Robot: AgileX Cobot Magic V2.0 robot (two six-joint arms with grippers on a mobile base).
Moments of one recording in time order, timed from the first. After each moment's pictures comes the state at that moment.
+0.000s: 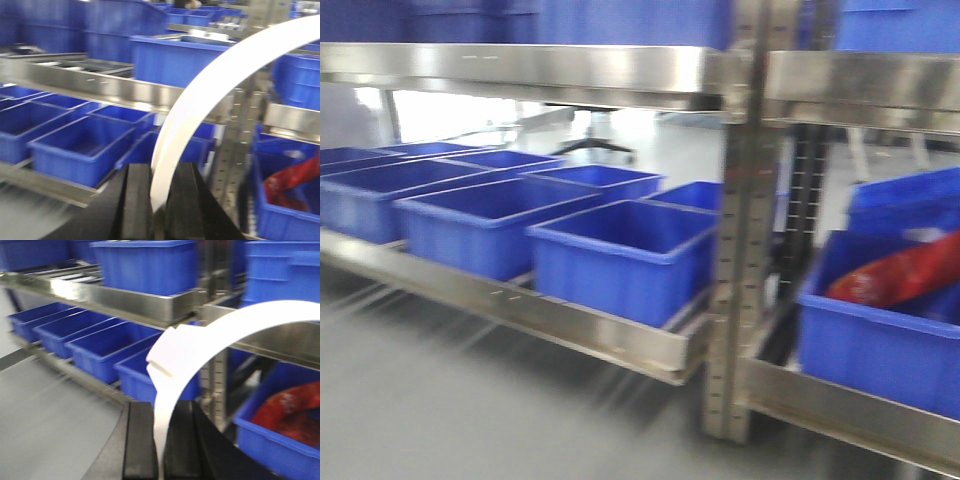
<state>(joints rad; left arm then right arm) -0.12 0.61 -0.79 -0.05 0.33 0.02 0.23 0.61 -0.76 -0.16 0.44 0.35</state>
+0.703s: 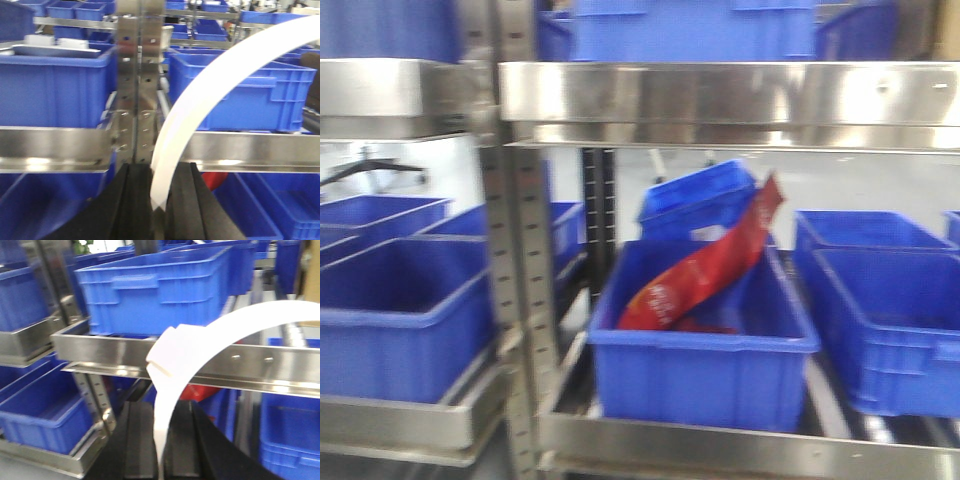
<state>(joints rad) -0.12 0.61 -0.79 -0.05 0.33 0.02 0.23 0.61 -0.76 -0.16 0.44 0.35</state>
